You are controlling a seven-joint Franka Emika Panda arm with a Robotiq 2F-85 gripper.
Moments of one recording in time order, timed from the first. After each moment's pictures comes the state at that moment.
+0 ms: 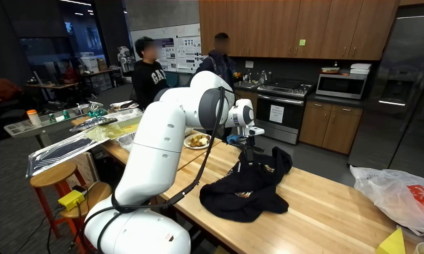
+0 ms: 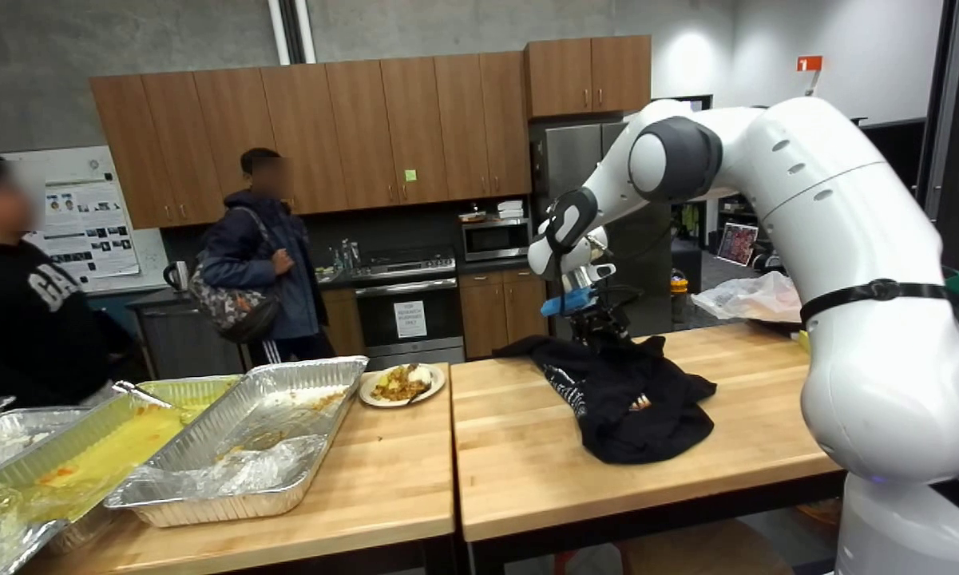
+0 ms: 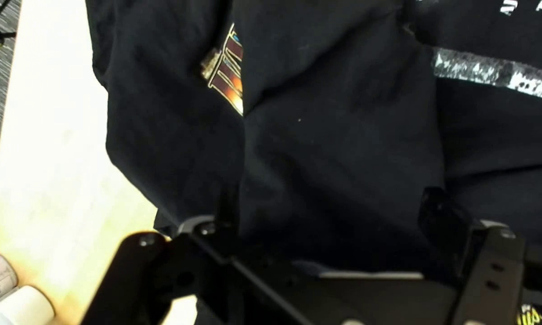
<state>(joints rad) 0.11 0.60 -0.09 -1.56 -0.23 1.85 1.20</state>
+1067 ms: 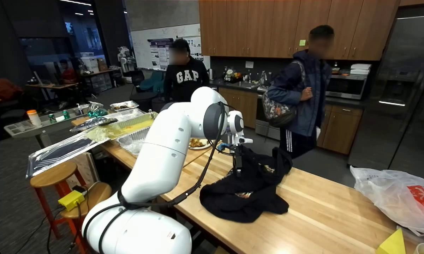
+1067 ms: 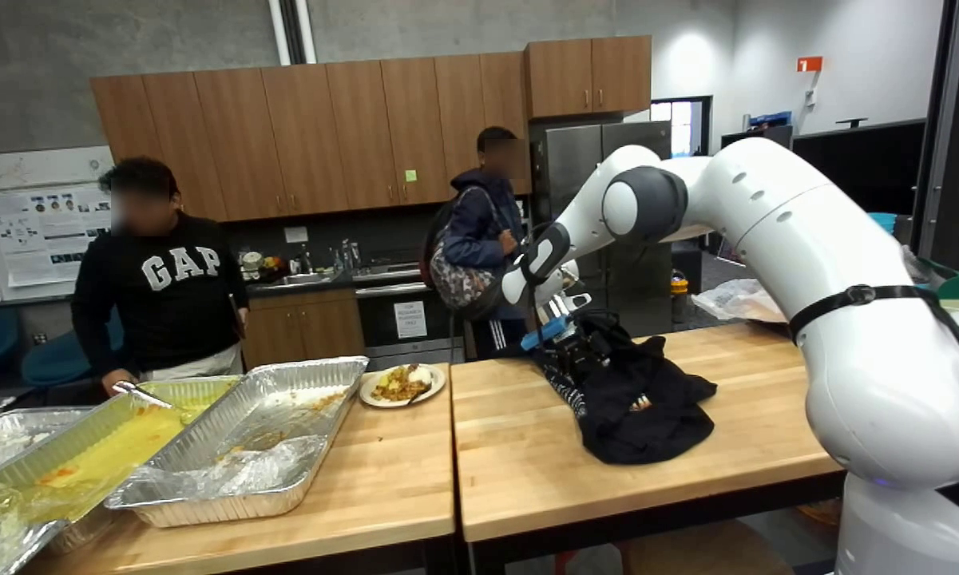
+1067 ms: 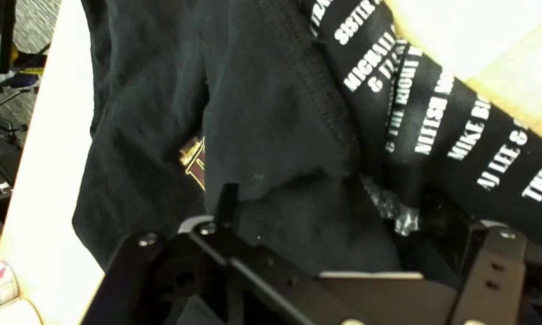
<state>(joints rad) 0.17 0.79 -0.06 -1.39 -0.20 1.66 1.17</state>
